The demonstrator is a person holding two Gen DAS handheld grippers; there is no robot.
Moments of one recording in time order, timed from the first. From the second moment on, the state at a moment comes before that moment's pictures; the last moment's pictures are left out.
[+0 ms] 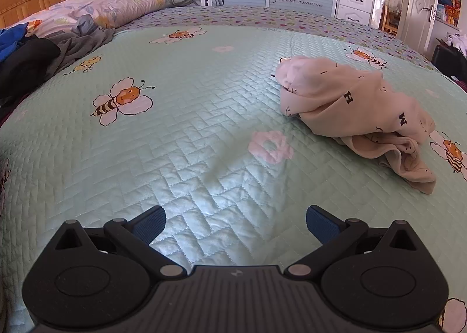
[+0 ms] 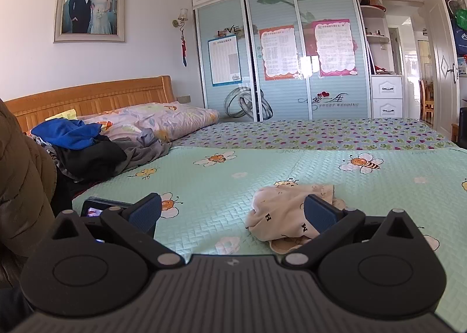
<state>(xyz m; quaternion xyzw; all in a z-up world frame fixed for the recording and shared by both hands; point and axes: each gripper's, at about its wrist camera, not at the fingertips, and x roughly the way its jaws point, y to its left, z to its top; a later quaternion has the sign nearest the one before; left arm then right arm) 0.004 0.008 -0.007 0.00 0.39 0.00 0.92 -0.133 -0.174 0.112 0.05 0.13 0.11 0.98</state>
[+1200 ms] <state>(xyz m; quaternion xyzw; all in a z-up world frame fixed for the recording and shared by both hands) -0.013 -0.001 0.012 0.00 0.39 -0.02 0.92 -0.127 -0.196 0.110 0.10 0.16 0.09 0.98</state>
